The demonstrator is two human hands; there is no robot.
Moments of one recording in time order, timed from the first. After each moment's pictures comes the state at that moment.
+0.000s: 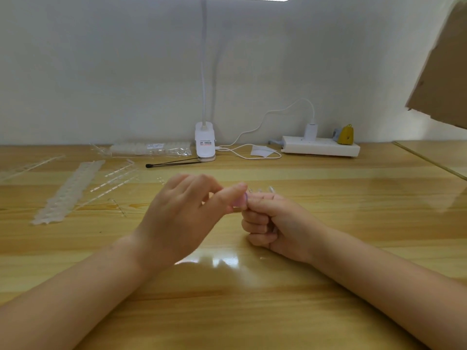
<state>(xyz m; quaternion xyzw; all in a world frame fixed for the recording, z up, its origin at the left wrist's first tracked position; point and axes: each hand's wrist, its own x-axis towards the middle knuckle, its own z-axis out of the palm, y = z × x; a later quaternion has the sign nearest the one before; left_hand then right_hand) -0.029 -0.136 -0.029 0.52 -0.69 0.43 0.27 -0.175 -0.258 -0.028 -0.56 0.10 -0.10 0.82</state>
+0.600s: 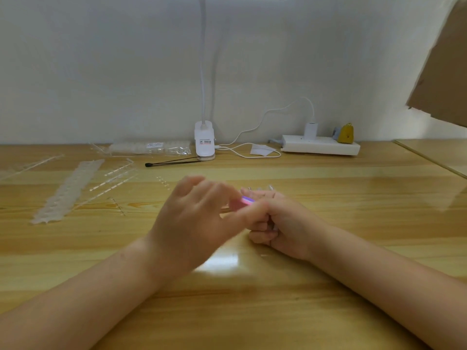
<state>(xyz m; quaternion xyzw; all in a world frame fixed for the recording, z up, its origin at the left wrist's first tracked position) -0.050 -0.136 -0.031 0.52 -0.67 0.47 0.23 -0.172 -0.260 -0.030 -0.57 0.11 -0.12 0.81</state>
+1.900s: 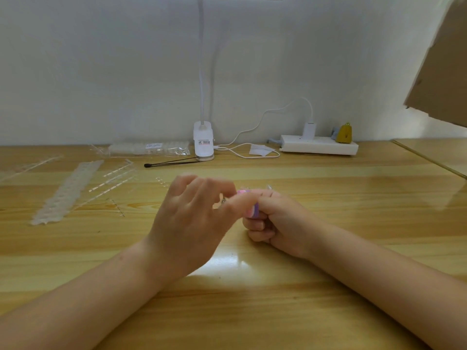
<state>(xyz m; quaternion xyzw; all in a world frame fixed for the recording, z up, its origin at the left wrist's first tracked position) -0.053 -0.135 -0.031 0.51 -0.66 0.47 0.28 -0.174 -0.261 -0.029 -0.60 0.13 -0.12 0.78</state>
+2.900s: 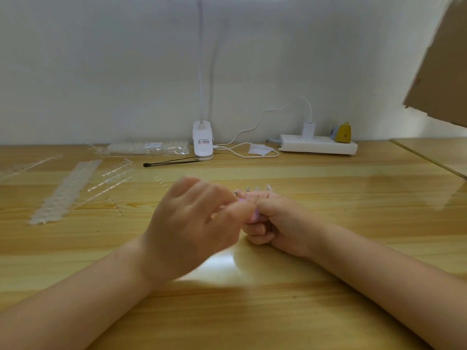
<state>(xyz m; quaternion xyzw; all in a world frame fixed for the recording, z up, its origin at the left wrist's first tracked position) -0.054 -0.137 -0.026 0.44 -0.69 0.50 0.27 -0.177 -0.262 -0.028 -0.62 0.08 -0.06 0.78</state>
